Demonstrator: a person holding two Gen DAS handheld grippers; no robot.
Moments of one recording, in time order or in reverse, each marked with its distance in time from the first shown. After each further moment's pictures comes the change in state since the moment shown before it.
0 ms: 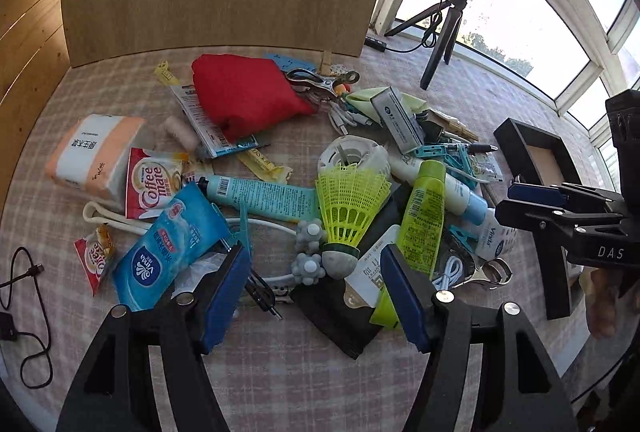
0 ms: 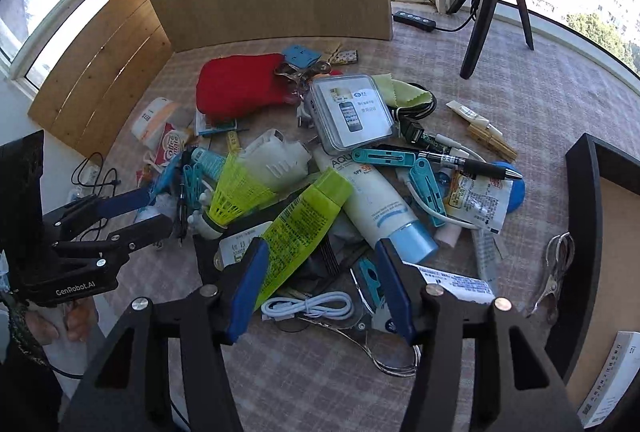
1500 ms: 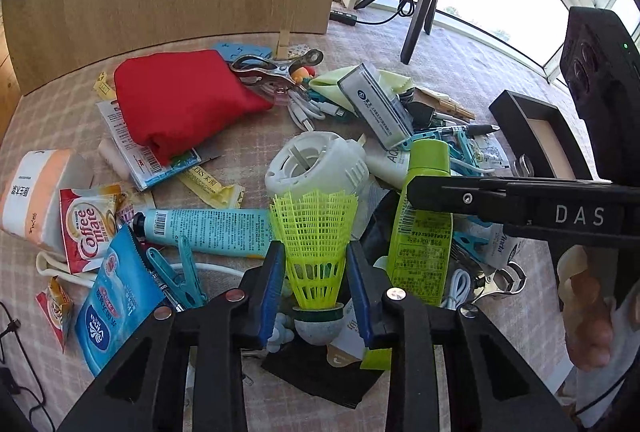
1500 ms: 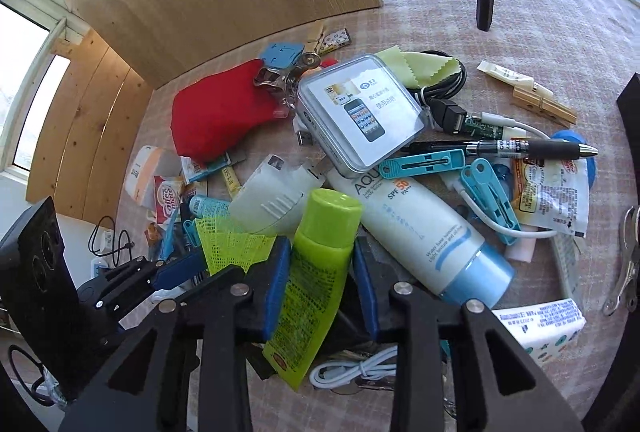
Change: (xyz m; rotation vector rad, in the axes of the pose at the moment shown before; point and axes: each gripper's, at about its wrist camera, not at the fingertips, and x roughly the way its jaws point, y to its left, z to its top) left arm 0.040 -0.023 0.033 0.064 0.024 -0.025; right arm 0.046 -0.012 0.025 0.243 0.004 0.104
